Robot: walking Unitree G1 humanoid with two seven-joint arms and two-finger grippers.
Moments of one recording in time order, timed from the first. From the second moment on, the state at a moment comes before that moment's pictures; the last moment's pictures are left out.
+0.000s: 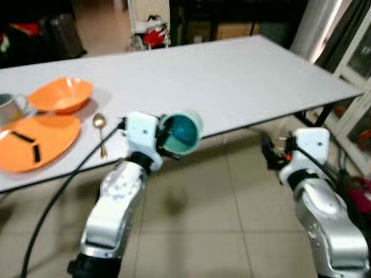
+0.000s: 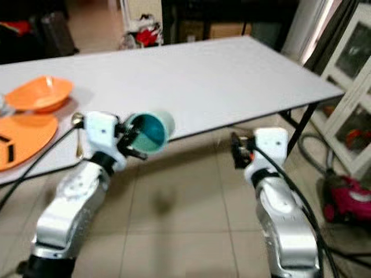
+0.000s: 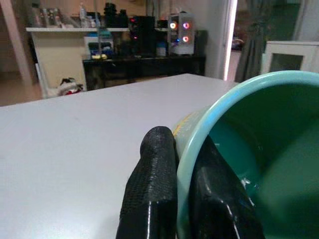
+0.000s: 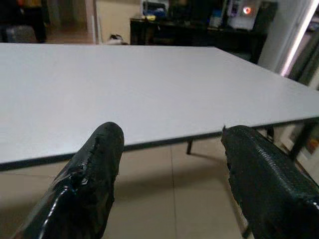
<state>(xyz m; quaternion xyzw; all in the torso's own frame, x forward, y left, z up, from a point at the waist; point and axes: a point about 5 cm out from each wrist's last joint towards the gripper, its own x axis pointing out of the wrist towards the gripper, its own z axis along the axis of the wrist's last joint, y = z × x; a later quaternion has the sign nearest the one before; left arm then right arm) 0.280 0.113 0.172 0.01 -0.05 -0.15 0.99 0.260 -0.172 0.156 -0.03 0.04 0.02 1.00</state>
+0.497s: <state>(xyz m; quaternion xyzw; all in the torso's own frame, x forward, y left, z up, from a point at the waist) 0.282 0.118 0.170 0.02 -0.04 -0.15 0.99 0.260 -0.166 0.154 -0.05 0.04 0.04 1.00</state>
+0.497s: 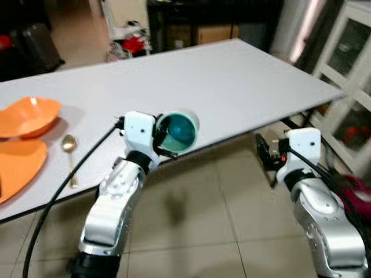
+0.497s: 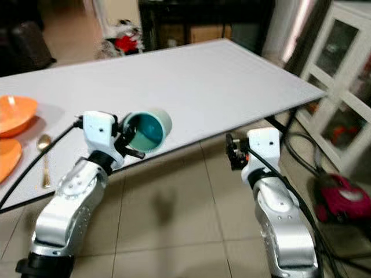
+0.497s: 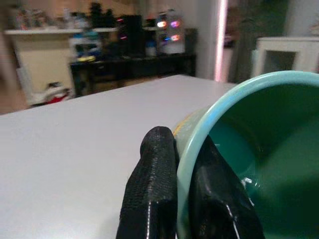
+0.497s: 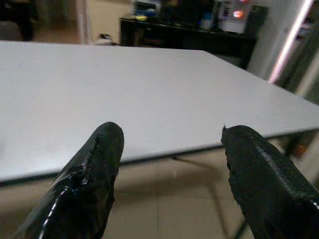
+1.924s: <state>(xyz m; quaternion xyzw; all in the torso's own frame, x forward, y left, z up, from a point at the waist) 0.278 0.114 0.160 0.02 -0.03 -0.16 0.99 0.255 -0.160 0.147 -0.08 0.04 0.06 0.99</state>
